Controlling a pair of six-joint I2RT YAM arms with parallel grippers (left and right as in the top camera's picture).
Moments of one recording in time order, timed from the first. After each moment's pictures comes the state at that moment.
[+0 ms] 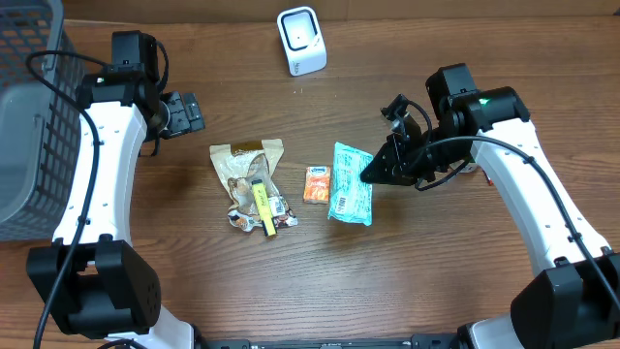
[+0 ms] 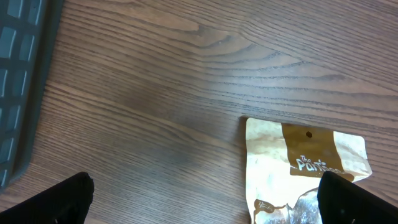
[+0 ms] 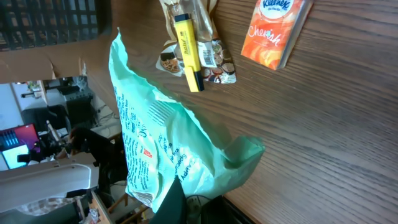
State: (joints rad) left arm 0.06 1.77 1.60 -1.07 -0.10 -0.28; right arm 0.21 1.66 1.45 -1.27 -0.80 0.06
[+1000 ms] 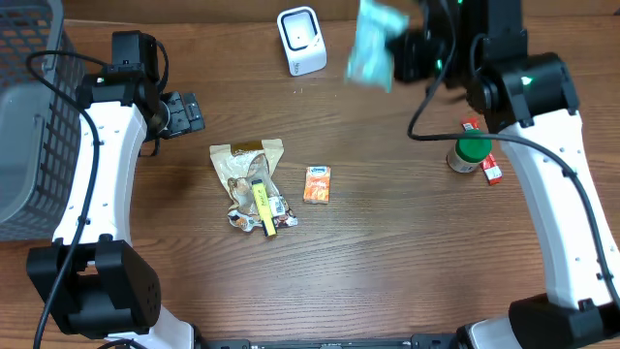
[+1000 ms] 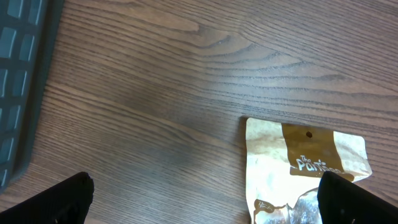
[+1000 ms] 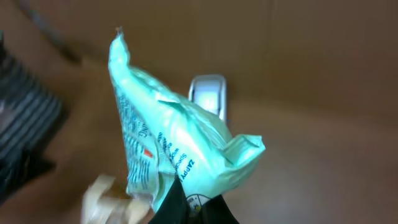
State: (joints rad) left arm 0.06 1.77 1.60 -1.07 -0.10 -0.28; right arm 0.27 1.65 1.91 -0.82 -0.20 0.10
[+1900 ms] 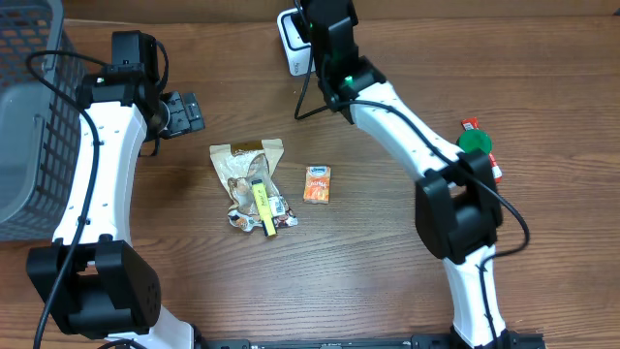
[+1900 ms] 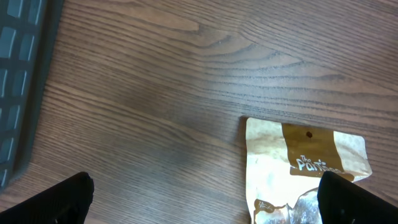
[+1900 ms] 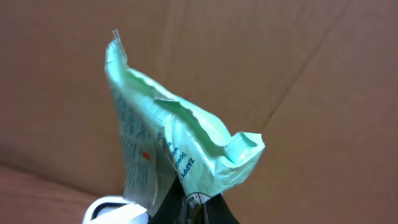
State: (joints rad) left arm 0.06 1.77 1.60 -1.07 -0.10 -0.28; right arm 0.50 2.28 1.93 0.23 0.45 -0.25
